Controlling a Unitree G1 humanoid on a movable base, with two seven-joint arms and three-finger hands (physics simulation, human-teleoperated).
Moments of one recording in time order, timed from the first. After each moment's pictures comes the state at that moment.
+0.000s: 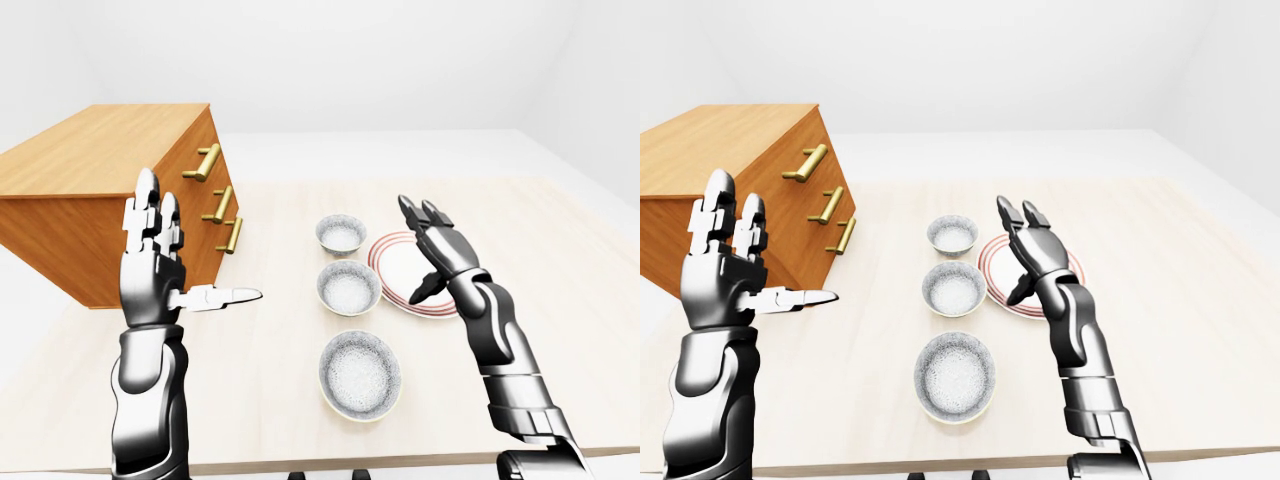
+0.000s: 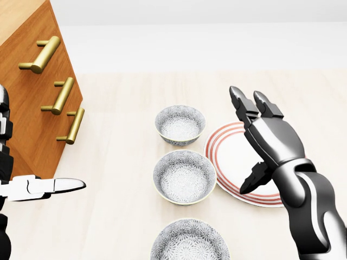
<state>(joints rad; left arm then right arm) -0.07 0.10 0.23 -0.48 -0.06 0.09 -0.07 -0.36 -0.27 -0.07 0.10 -0.91 -0.09 0.26</state>
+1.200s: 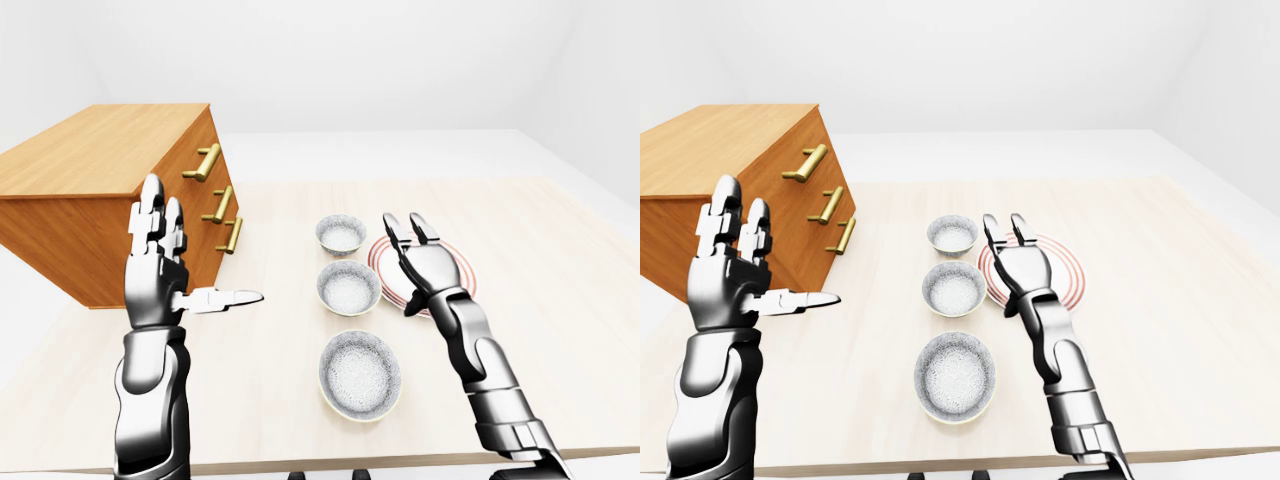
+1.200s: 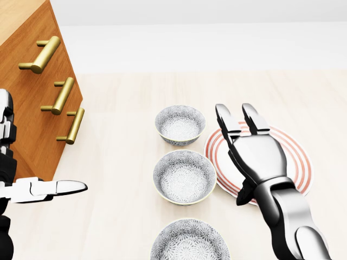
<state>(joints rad) -0.06 0.10 0.23 -0.47 -0.06 0.09 -0.07 -0.29 -0.21 0.01 0.12 -1.18 -0.09 0.11</state>
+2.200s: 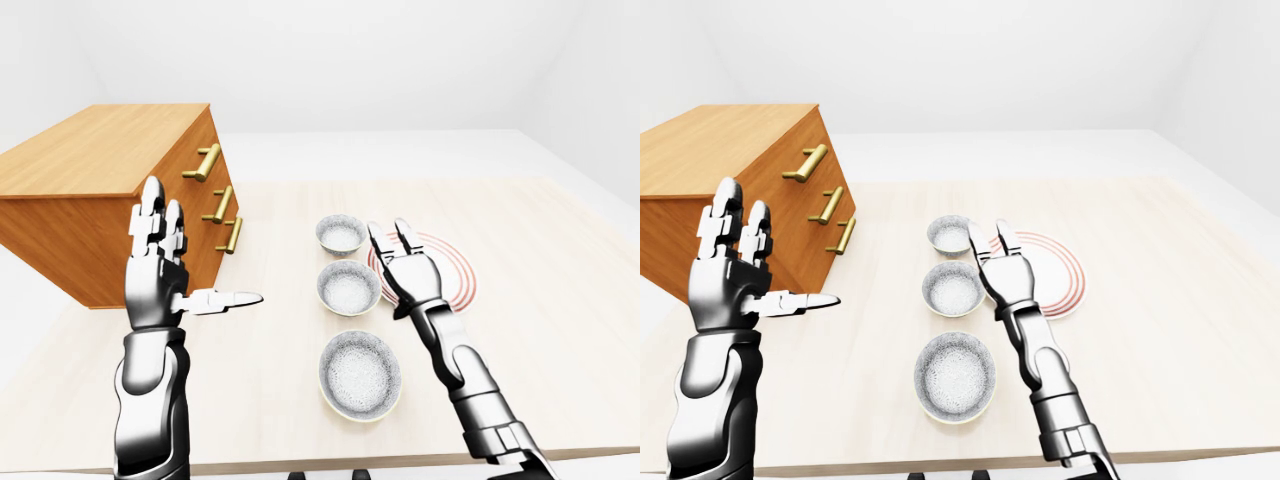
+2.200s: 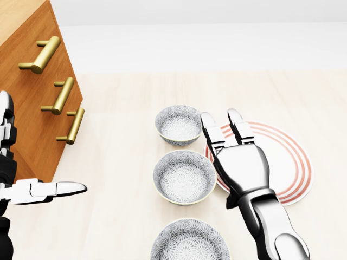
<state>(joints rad) -0.05 0.10 0.23 -0.46 -0.07 0.09 -0.07 -0.27 -0.17 0.09 0.21 -1.30 -0.09 -0.09</state>
